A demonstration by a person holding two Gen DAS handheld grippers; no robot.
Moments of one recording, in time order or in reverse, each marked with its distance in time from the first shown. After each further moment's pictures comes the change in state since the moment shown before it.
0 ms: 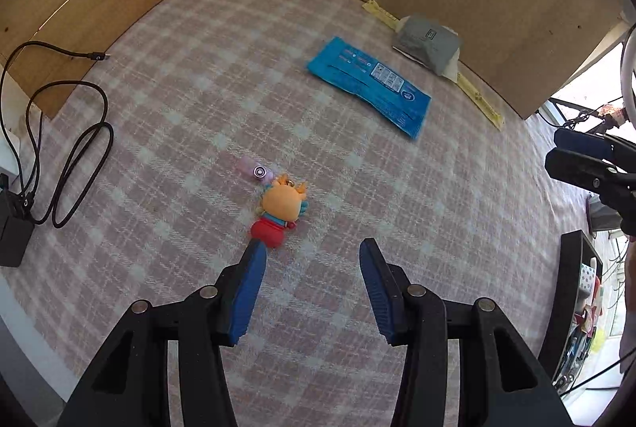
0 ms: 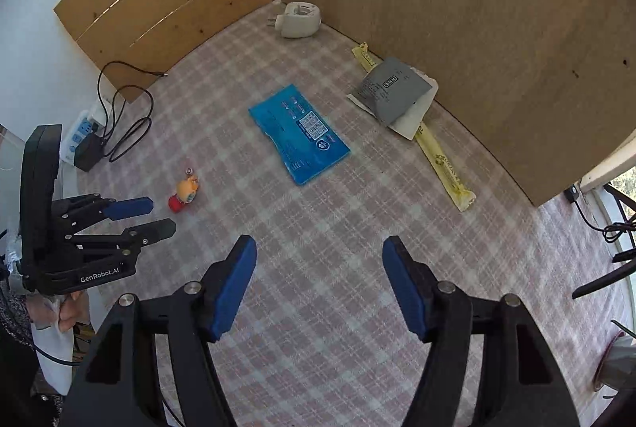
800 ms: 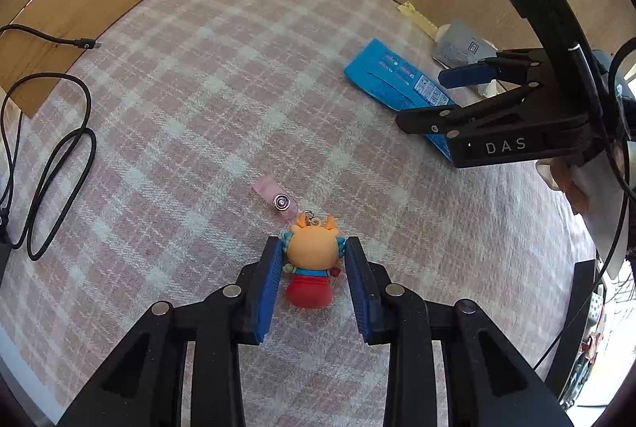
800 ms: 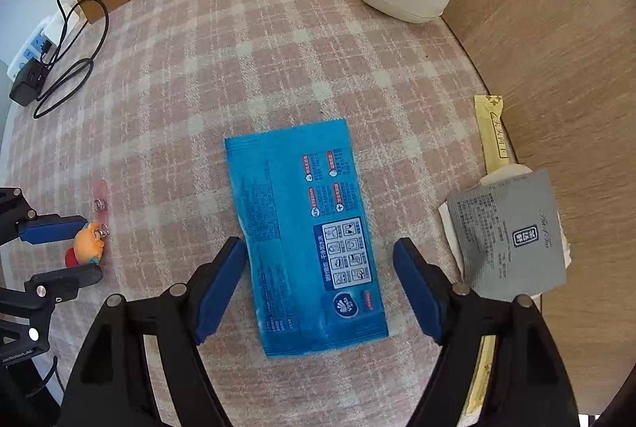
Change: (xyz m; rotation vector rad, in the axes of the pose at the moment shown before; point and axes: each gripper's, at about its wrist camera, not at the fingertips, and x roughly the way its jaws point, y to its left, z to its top) left arm 0.033 0.018 0.011 -0.053 -0.015 -0.014; right arm 0.152 0.035 0.099 -0.394 0.154 -0.024
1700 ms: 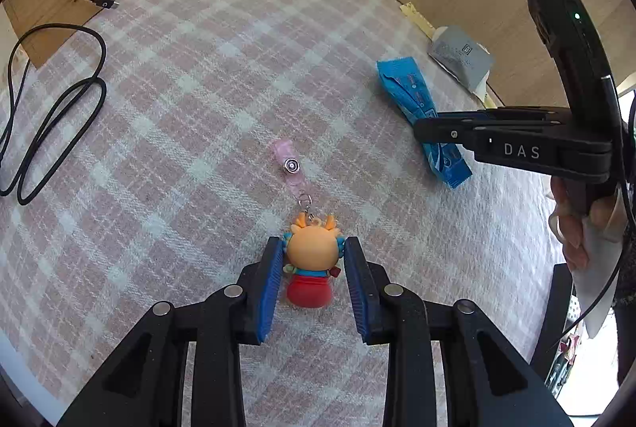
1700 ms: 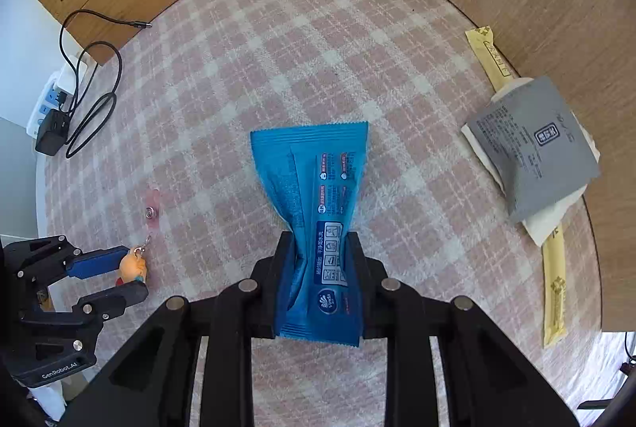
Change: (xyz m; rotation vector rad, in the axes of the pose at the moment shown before) left arm -0.011 0.022 -0.027 -0.085 0.016 -0.080; right arm -0.022 -0.010 -0.053 0.248 -0.013 0.137
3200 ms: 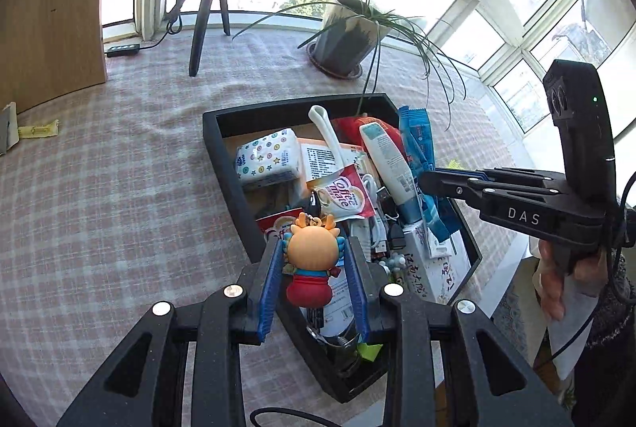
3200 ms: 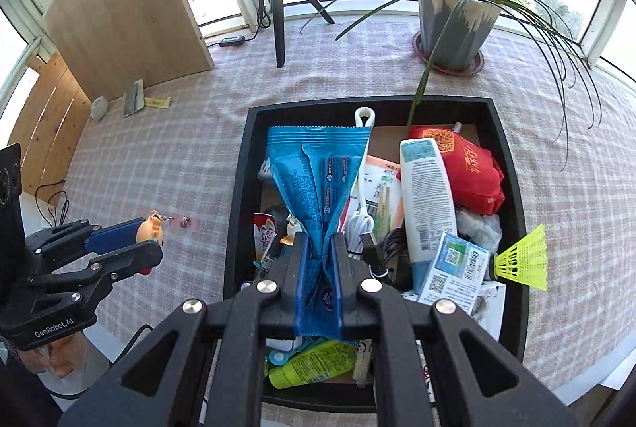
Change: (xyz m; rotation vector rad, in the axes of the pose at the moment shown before) left arm -0.064 -0.411 -0.225 0.864 0.155 -0.391; right arm -0.258 -0.083 -0.522 0.942 -0.325 -0.272
